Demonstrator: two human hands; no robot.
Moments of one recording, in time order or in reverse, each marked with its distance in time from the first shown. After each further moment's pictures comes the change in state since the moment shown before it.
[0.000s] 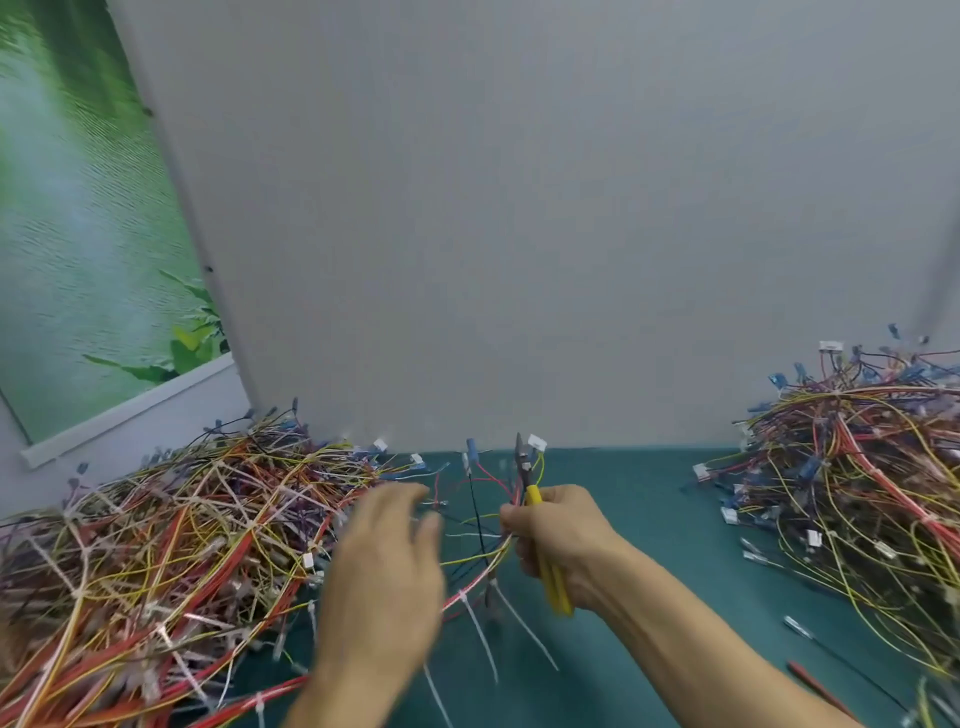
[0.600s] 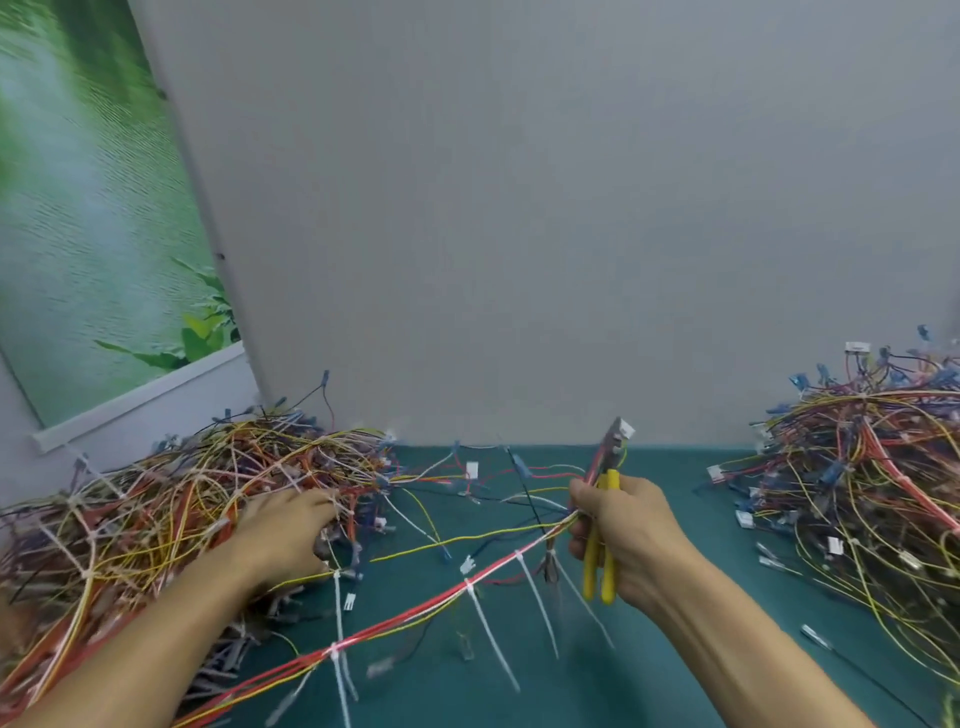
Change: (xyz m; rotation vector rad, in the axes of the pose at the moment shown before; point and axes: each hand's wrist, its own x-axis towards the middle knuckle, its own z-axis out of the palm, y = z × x) left_hand 0.079 -0.129 -0.013 0.871 -0.855 -0.027; right_hand -0.006 -0.004 -0.029 0.181 0.188 -0.092
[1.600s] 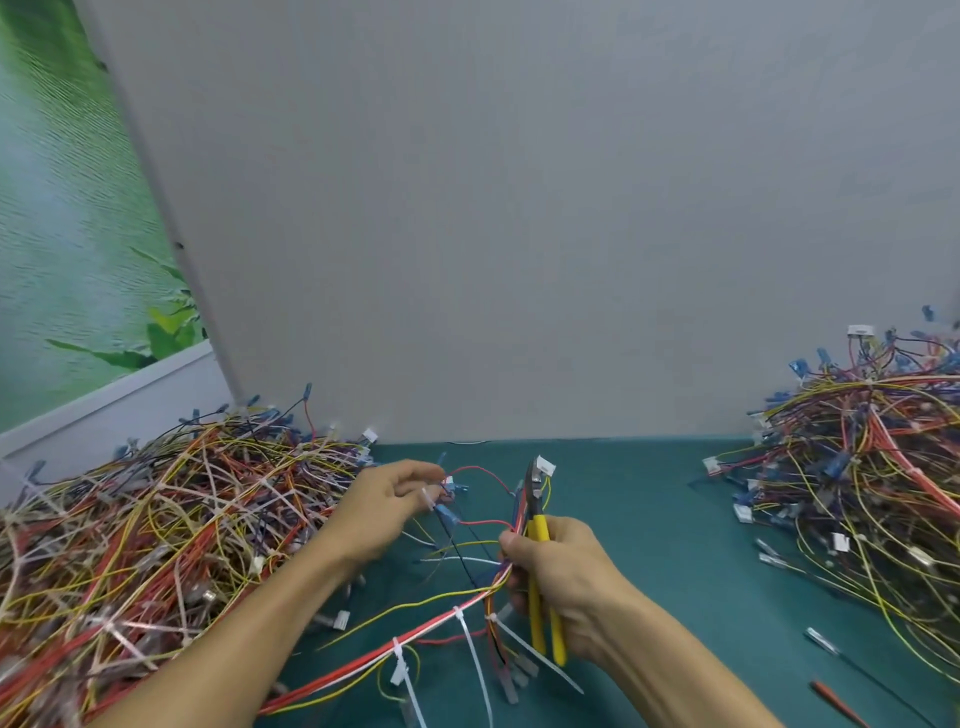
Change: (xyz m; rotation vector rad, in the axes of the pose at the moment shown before) left_hand 0.033 0.090 -0.011 -1.342 0.248 0.253; right_hand 0.006 0.041 0.022 -0.103 -0.202 0.121
